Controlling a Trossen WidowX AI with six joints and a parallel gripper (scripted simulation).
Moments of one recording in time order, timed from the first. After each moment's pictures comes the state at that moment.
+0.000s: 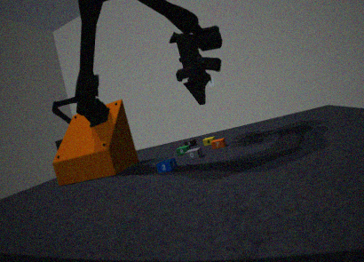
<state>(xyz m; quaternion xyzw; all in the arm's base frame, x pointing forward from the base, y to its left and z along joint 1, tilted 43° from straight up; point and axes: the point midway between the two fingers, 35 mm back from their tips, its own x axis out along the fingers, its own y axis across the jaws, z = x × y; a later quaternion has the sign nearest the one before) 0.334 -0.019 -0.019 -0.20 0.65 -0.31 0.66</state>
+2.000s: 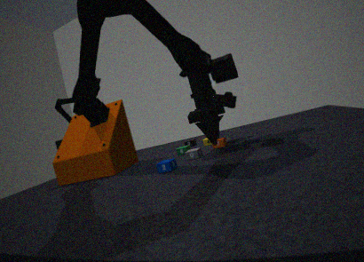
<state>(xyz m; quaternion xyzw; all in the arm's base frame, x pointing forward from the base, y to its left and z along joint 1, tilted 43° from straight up) 0.338 -0.135 -0.071 -0.19 0.64 -0.33 0.67</state>
